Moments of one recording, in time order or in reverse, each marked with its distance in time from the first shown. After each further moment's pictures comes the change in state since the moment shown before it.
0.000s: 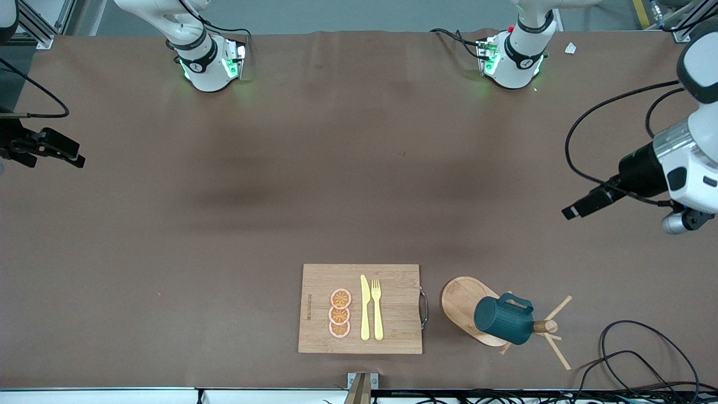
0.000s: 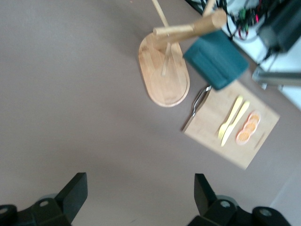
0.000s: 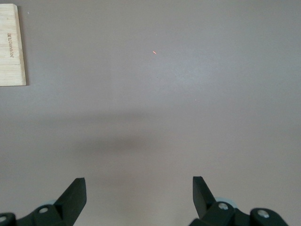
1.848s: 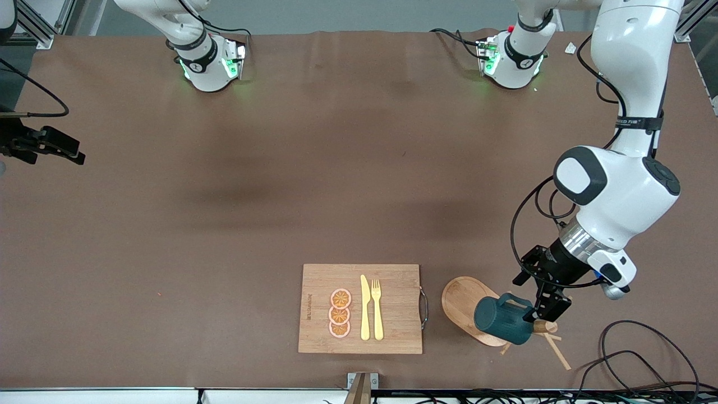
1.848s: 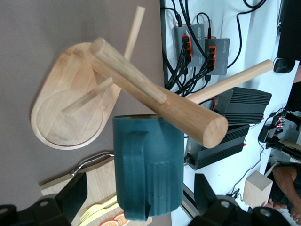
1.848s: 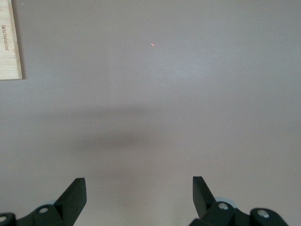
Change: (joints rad) left arm -0.117 0.341 -0.018 -0.014 -0.179 0.777 -0.601; right arm -0.003 0.000 -0.001 0.000 -0.002 -0.028 -0.001
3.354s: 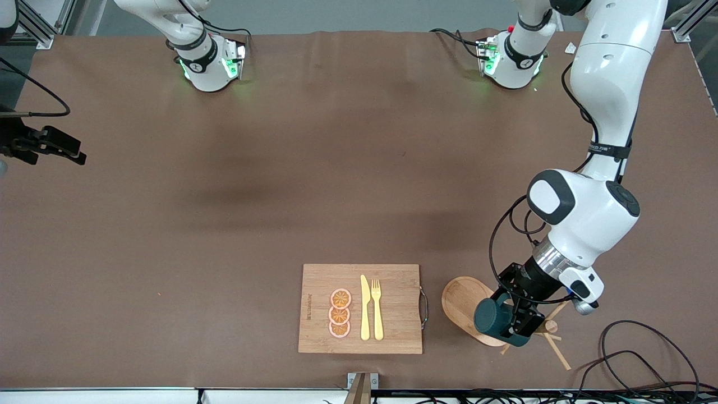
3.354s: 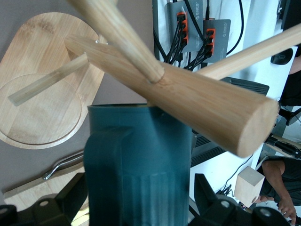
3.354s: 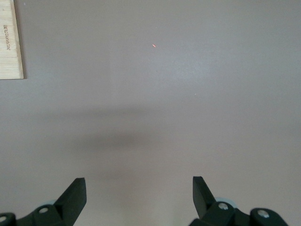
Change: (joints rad) left arm -0.001 0.150 -0.057 0.111 -0.007 0.102 0.000; right arm 0.000 0.000 0.003 0.001 0.000 0.002 -0.003
